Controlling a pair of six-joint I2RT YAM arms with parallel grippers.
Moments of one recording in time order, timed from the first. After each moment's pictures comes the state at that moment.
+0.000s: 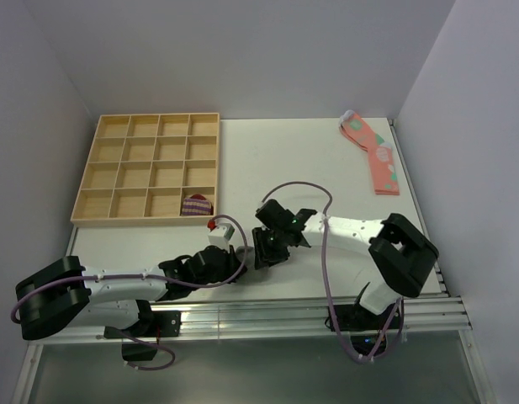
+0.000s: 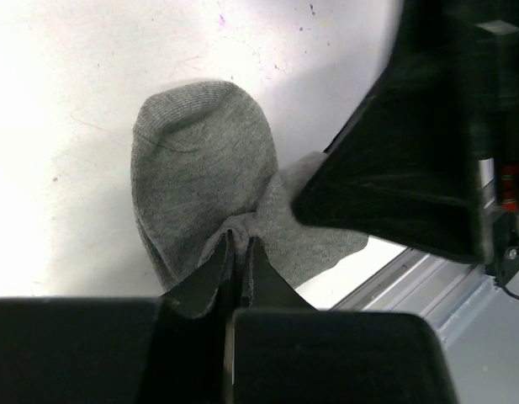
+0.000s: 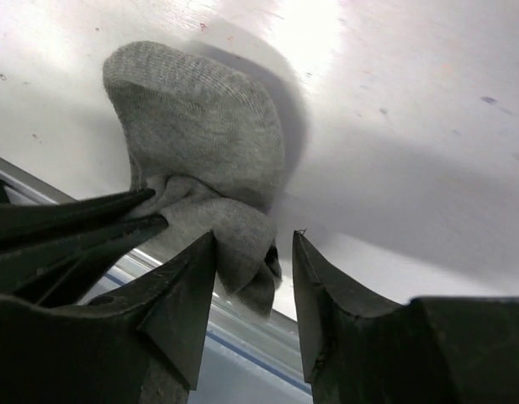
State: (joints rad) left arm -1.13 1.19 0.33 0.24 -0.23 -0.84; right arm 0.87 1.59 0.89 -0.47 -0.21 0.70
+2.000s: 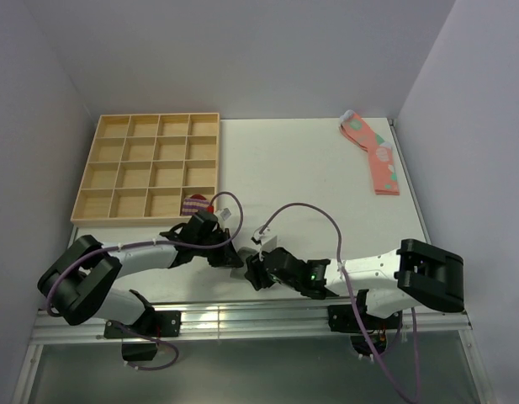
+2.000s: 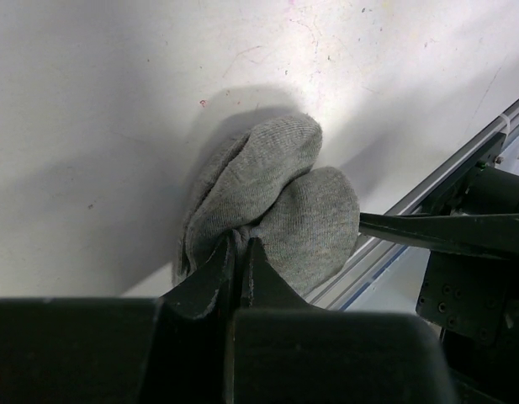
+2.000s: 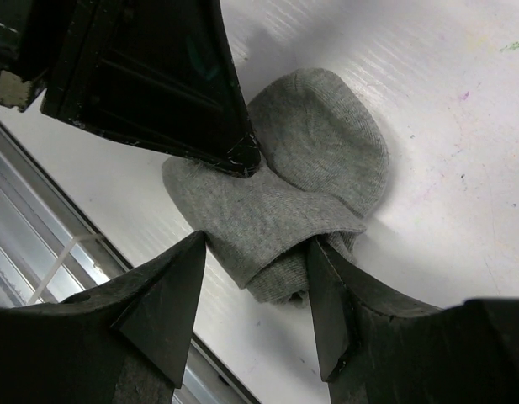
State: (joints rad) left arm -0.73 1.40 0.50 0.05 0.36 -0.83; right arm 1.24 1.33 0.43 0.27 0.26 0.55
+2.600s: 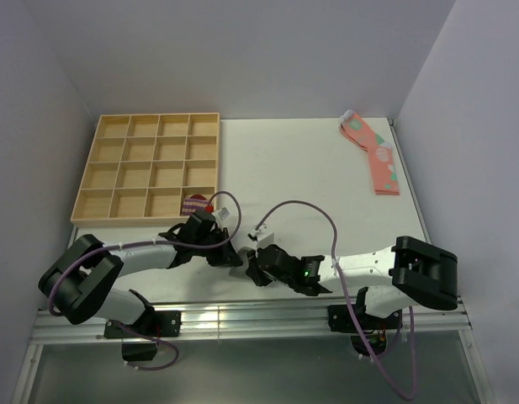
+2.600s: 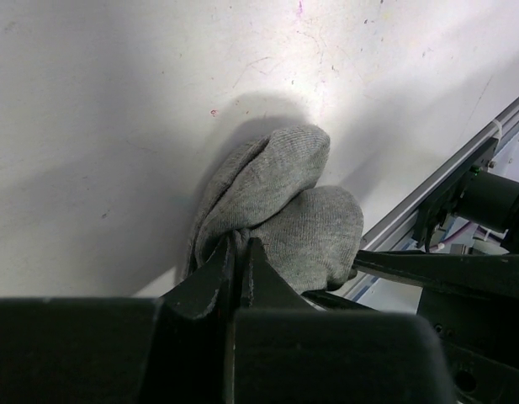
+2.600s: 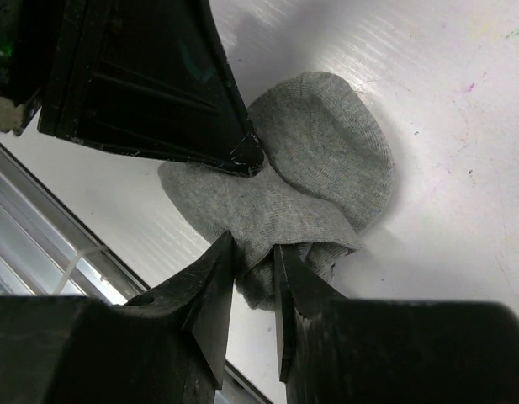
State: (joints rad) left arm -0.71 1.42 0.48 0.09 0.39 -0.84; right arm 1.24 1.38 0.51 0.18 0.29 0.60
